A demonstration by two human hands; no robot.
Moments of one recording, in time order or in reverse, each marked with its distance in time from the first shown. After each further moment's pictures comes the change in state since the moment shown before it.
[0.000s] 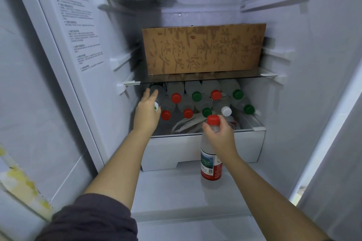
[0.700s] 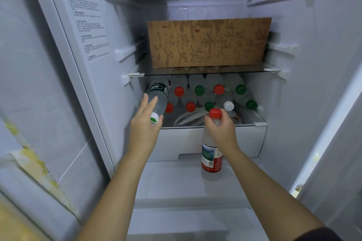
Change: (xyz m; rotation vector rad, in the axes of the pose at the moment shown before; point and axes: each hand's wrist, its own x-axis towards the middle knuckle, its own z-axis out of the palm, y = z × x) left_hand -0.088 0.020 -0.030 -0.132 0.181 0.038; right_hand 0.002 0.003 -0.002 -0.021 -0.008 -0.020
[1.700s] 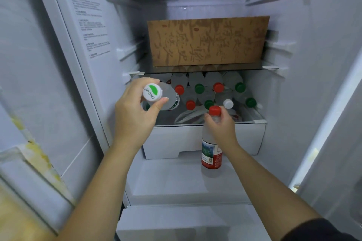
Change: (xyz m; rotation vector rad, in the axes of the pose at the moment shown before) left_hand 0.002 0.069 -0.064 -0.150 0.125 0.208; right_hand 0.002 0.003 0.000 -0.008 0.005 0.003
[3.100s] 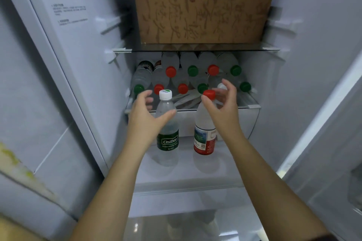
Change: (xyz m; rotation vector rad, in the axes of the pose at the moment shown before) left_hand -0.043 -0.057 0.058 -0.112 -0.286 -0.619; right_hand -0.016 -0.020 -0.017 0.051 0.028 -0.029
